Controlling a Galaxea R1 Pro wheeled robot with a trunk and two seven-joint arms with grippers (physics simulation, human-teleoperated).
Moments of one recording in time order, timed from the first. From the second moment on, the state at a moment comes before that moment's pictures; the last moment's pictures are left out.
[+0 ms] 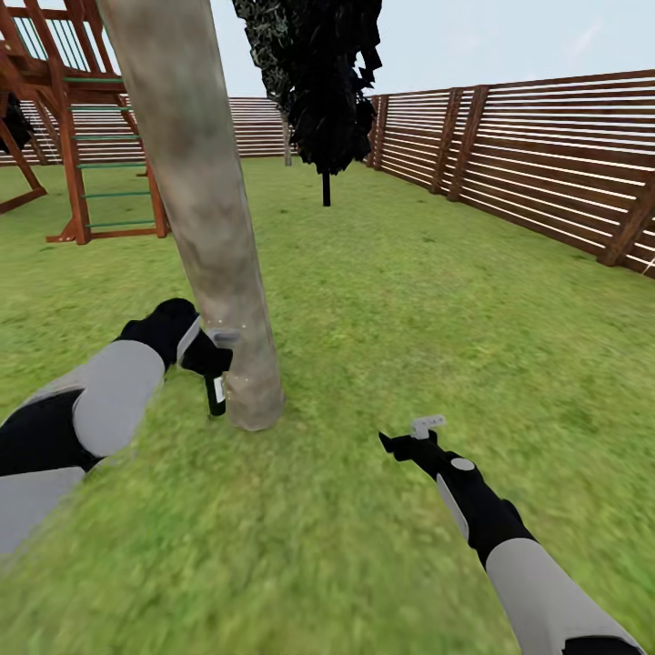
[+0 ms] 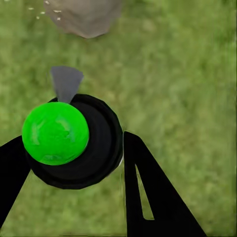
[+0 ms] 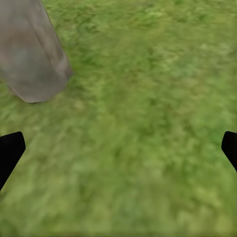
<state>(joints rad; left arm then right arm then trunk) -1.49 0.03 0.28 -0.21 -0.54 1.03 -0.31 -0.72 0.00 0.03 -0.69 0.04 0.10 0.26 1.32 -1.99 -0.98</state>
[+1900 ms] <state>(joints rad) -1.62 0.10 0.28 -0.18 -0.56 1.02 -0.29 -0.72 0.00 0.02 -0.68 0.03 0.10 0.26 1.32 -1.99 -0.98</state>
